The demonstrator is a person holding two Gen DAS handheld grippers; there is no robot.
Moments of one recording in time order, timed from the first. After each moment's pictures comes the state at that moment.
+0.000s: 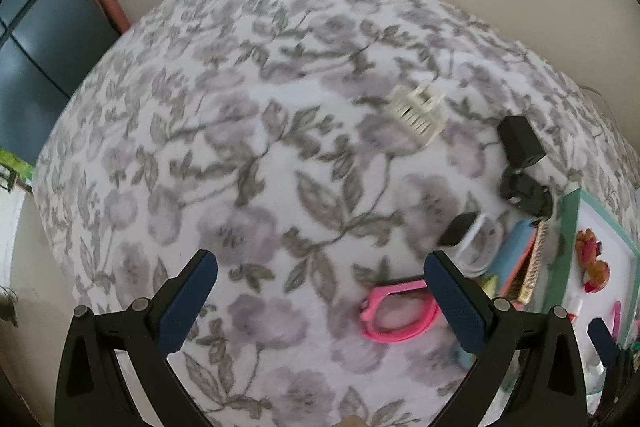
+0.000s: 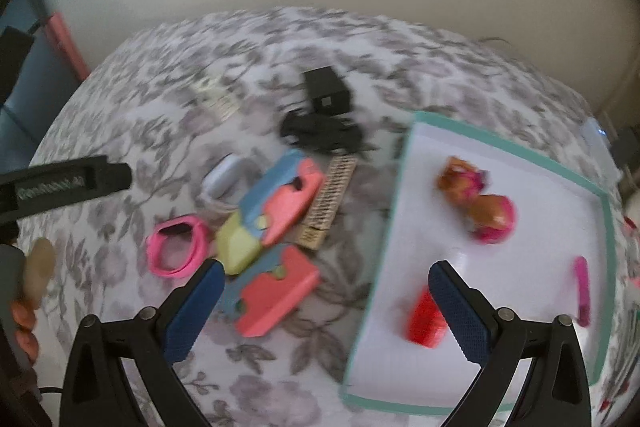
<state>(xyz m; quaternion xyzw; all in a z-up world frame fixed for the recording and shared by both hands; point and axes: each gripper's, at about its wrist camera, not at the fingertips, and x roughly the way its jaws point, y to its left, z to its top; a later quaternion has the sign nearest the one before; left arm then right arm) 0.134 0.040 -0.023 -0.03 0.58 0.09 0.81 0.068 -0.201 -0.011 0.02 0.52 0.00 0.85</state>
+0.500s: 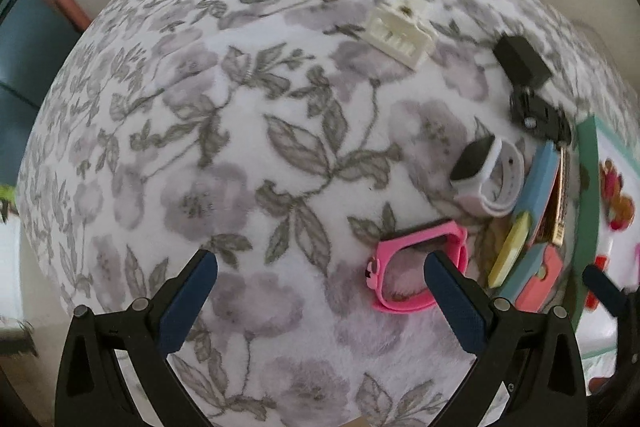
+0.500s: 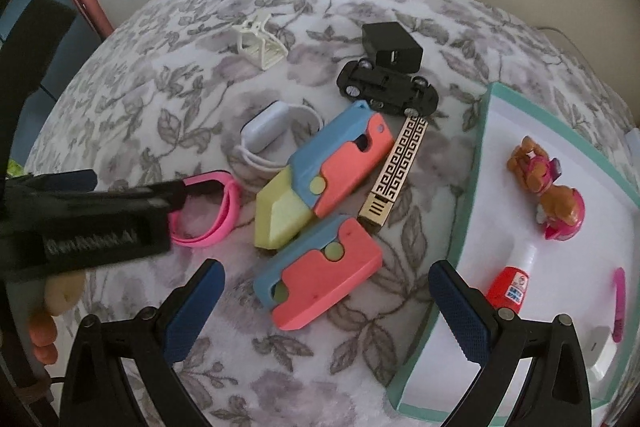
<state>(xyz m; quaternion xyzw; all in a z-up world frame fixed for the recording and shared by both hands) 0.128 0.019 -0.065 0.03 0.62 0.04 0.78 0.078 -0.178 -0.042 0.00 0.56 0.06 0.82</state>
